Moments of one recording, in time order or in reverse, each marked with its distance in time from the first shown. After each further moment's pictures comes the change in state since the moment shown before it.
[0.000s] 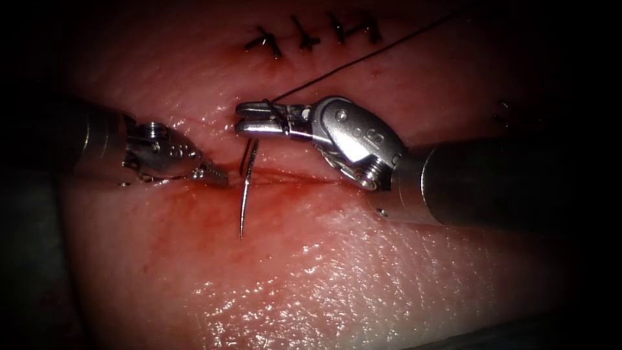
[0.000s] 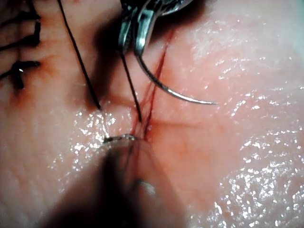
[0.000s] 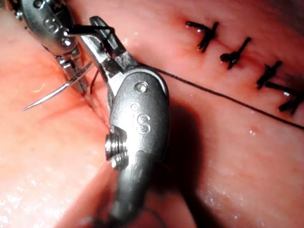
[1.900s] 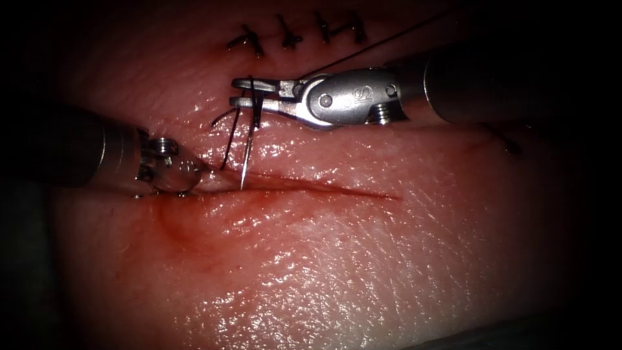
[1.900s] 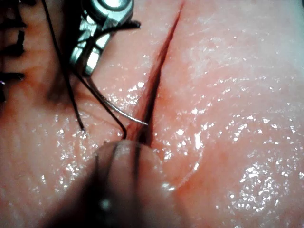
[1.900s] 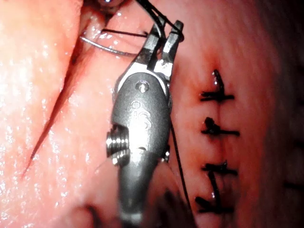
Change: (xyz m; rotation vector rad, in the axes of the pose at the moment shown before) right arm -0.002 0.001 0.003 -0.067 -0.068 -0.407; left arm -0.002 0.001 0.001 -0.079 -0.134 -0.043
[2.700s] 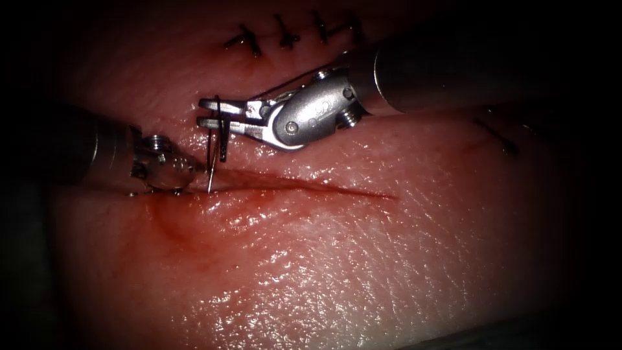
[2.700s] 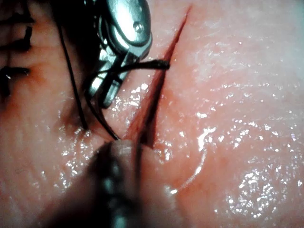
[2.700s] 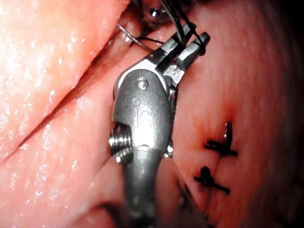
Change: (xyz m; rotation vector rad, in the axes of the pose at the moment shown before) right arm -0.001 -0.003 0.002 0.029 0.090 -0.118; left arm 0.000 0.000 -0.001 -0.016 0.026 -0.050
